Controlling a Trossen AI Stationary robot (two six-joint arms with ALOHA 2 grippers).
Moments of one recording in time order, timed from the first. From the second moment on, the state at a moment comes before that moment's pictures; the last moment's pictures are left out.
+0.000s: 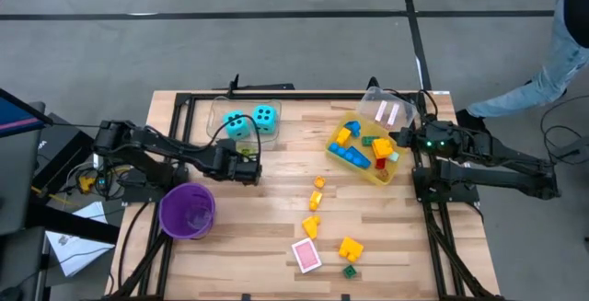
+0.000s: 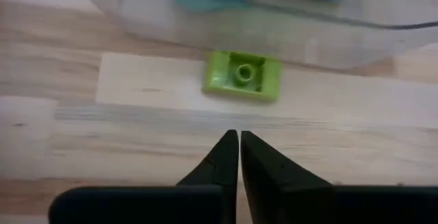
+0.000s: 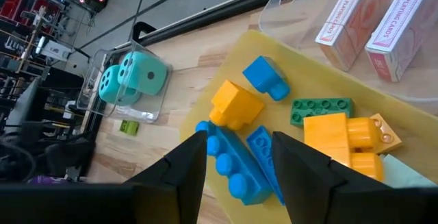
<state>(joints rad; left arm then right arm) -0.09 1.48 0.91 -0.94 -0.57 -1.74 -0.25 0.37 0.57 -0.83 0.36 1.15</state>
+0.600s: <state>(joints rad) -0.03 1.51 0.75 -0.64 -0.63 -1.58 -0.26 0.37 0.57 -0.83 0.36 1.15</state>
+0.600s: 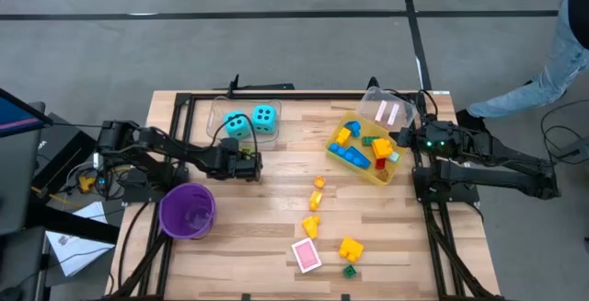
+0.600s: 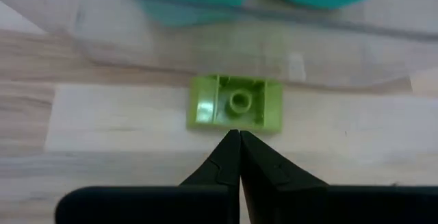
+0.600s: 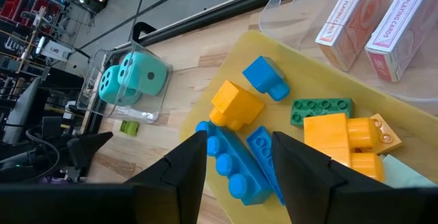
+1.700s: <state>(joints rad) -0.01 1.65 0.75 -0.53 -0.64 -1.58 -0.25 0.37 0.57 -0.82 0.36 1.15</state>
